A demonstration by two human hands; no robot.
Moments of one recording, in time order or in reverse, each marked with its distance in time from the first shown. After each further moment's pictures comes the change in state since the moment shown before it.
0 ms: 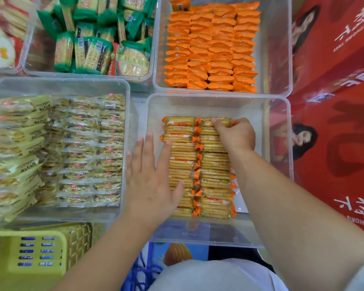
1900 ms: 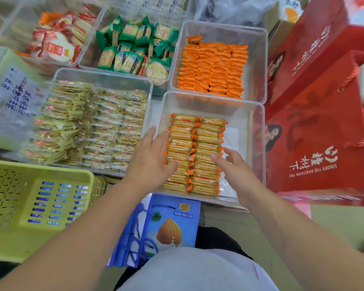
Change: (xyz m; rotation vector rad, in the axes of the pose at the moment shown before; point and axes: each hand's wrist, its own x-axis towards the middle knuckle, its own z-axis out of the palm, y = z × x) left_hand -0.047 -0.008 -0.033 -0.434 -0.019 -0.121; right_hand -0.162 0.043 -0.100 0.261 -0.513 -0.049
